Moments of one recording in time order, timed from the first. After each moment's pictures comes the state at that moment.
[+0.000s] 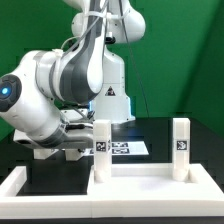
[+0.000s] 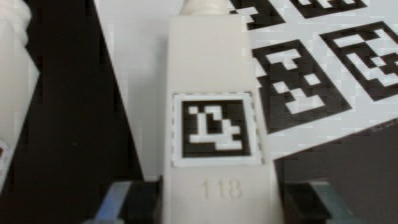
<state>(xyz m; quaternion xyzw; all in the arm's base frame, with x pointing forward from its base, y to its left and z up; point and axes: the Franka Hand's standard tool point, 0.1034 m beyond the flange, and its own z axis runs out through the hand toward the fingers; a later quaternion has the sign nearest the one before) 0.379 -0.123 0.010 -0.89 0.16 0.41 0.14</state>
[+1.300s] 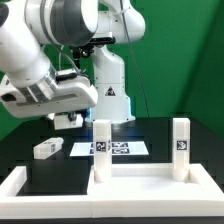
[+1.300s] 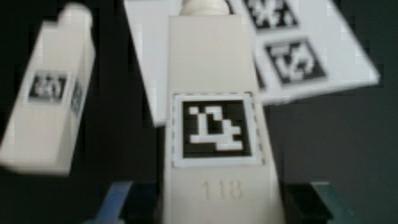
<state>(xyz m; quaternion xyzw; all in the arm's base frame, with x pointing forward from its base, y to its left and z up) 0.437 -0.143 0.099 -0.94 0.12 0.28 0.12</state>
